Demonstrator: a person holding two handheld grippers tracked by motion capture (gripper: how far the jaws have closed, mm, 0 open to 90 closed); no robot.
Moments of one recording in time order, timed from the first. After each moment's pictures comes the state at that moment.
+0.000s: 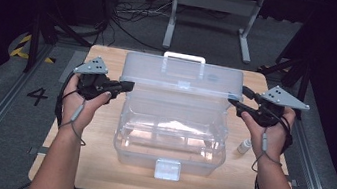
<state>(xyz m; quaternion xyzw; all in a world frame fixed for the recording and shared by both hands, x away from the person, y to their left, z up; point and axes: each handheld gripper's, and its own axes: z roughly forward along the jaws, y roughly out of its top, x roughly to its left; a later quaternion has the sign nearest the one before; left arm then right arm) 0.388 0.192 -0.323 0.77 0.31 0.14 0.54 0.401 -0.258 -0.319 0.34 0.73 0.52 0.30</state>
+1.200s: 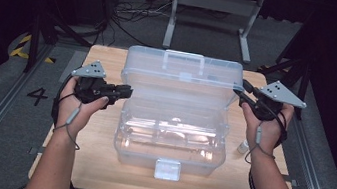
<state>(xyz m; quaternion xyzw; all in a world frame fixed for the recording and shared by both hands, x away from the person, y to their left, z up) 0.379 0.198 -0.328 0.78 0.32 0.12 0.52 0.408 -0.250 -0.312 0.34 0.70 0.51 0.36</state>
